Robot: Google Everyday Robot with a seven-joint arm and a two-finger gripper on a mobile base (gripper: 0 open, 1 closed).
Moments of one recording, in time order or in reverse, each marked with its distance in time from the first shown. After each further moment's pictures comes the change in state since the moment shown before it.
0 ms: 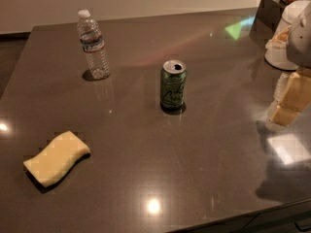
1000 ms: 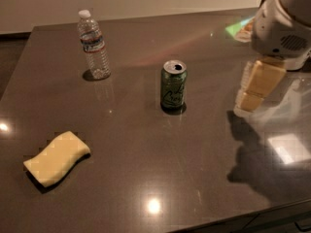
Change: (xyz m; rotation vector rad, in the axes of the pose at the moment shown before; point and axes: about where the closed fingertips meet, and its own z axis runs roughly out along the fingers) arm -0.052 -0.016 0.013 -0.001 -0.067 -0.082
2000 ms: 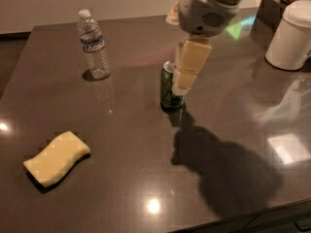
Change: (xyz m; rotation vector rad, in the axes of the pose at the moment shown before) arm -0.131 -0.019 0.026 -0.043 -0.144 -0.230
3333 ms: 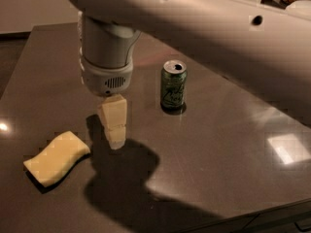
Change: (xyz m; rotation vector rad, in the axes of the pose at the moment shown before) arm -0.122 0.081 0.127 -0.243 0.023 -0.391
